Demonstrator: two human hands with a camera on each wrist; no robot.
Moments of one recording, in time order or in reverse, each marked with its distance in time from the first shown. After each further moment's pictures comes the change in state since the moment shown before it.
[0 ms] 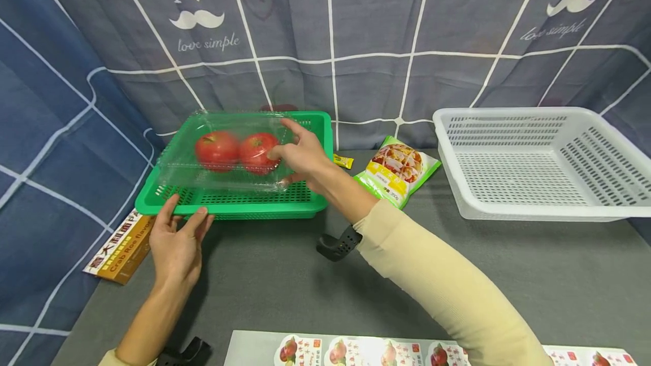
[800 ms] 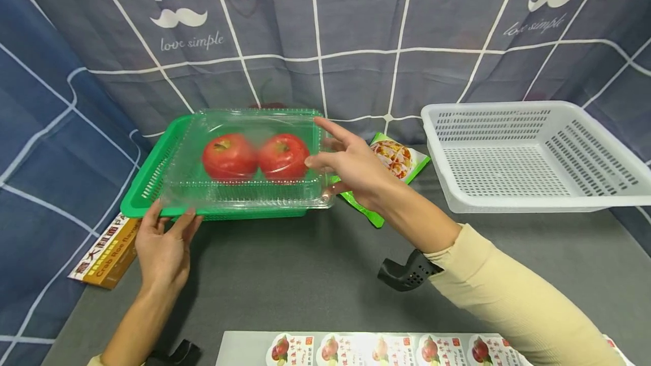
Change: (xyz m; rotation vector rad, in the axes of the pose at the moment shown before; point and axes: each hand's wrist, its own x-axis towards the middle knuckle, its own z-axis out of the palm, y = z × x) left_hand 0.006 -0.002 0.000 -0.086 -0.006 0.002; right_hand -0.079 -0.014 -0.069 -0.001 -0.007 -0.045
